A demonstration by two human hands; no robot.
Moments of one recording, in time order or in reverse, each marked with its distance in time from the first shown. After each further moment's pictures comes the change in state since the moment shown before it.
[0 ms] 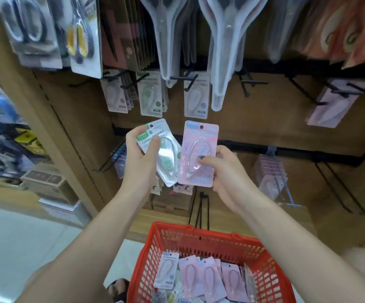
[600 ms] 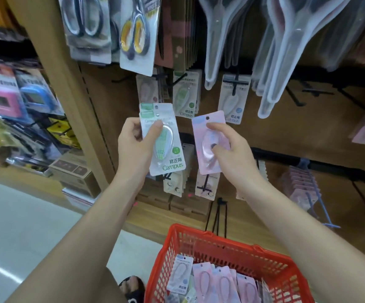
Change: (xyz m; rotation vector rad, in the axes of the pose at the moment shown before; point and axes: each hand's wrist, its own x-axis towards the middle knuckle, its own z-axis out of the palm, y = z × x) left_hand 0.035 0.027 -0.069 0.036 0.155 0.078; right_hand 0.031 -0.019 0.064 -0.496 -0.018 -0.308
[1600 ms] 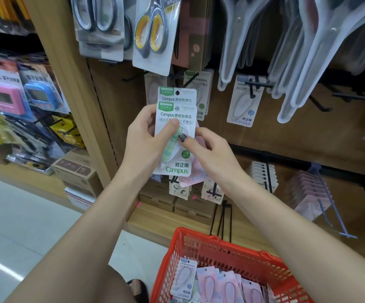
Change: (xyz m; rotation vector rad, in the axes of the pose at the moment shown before) left_hand 0.016 0.012 -0.009 0.053 -0.191 0.189; right_hand 0.016 -0.009 0.053 0.235 -0.196 -0.038
